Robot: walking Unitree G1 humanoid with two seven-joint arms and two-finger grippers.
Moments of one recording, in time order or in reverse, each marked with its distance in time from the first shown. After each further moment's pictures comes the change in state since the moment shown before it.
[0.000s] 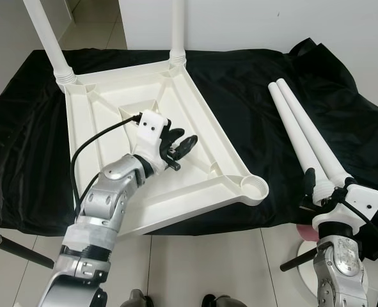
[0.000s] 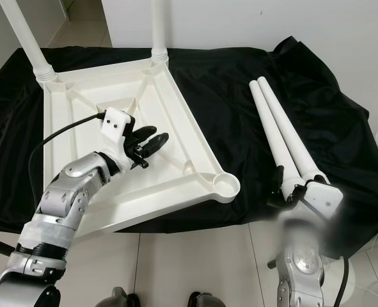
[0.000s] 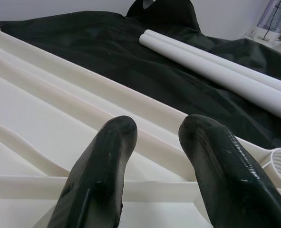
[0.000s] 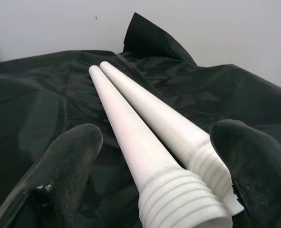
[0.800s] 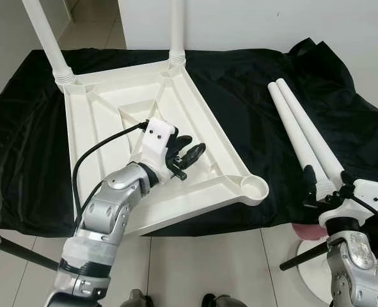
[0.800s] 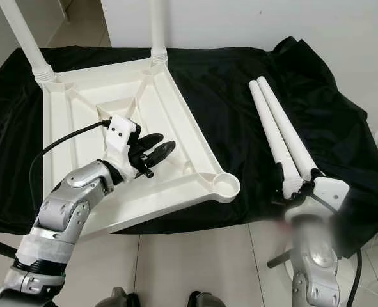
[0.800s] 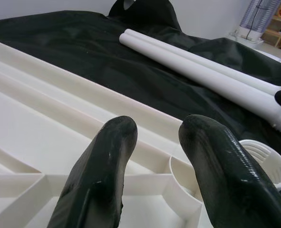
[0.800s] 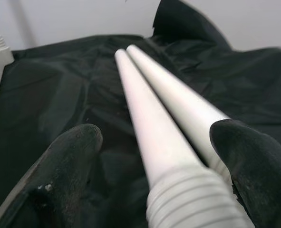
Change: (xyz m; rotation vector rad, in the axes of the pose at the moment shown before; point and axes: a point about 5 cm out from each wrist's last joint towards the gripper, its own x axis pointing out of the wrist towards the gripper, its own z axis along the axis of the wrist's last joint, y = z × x) left arm -0.007 -0.023 0.000 -0.009 -0.002 -0.050; right arm 0.016 -0.013 -0.013 0.050 0.075 0.187
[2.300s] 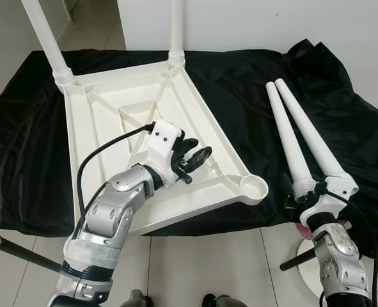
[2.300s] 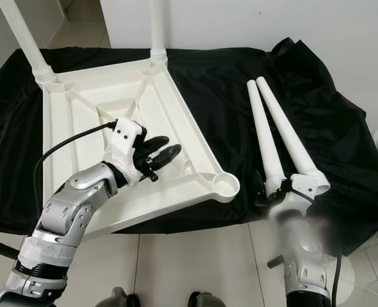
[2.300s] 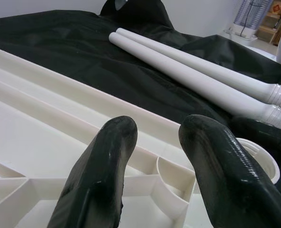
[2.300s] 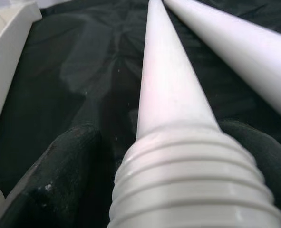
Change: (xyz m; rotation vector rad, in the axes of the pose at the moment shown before) left arm 0.005 -0.006 0.001 0.001 0.010 -0.027; right arm 0.023 0.009 -0.039 0.039 0.154 0.144
